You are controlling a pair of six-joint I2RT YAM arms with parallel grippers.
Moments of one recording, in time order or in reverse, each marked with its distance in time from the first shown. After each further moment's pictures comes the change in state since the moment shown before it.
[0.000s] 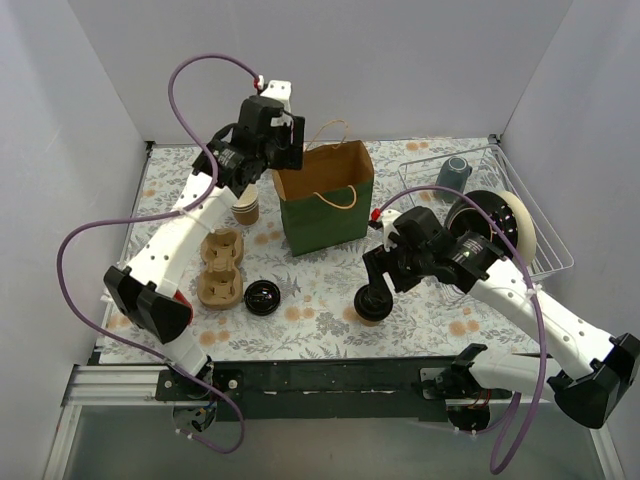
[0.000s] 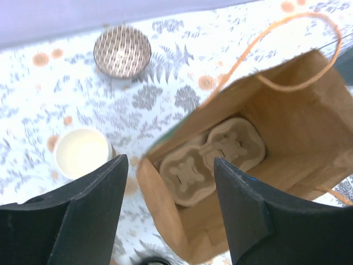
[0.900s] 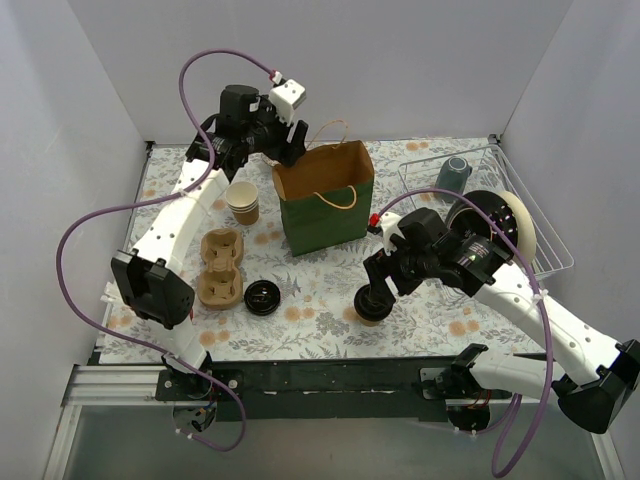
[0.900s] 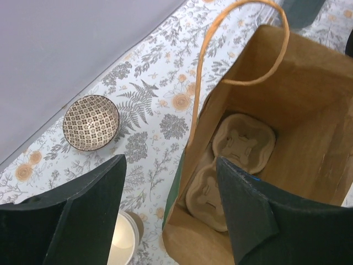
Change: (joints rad) left arm 0.179 0.094 -0.004 0.200 0.588 0.469; right arm 0.000 -0.036 -0.008 0.000 -0.061 -0.101
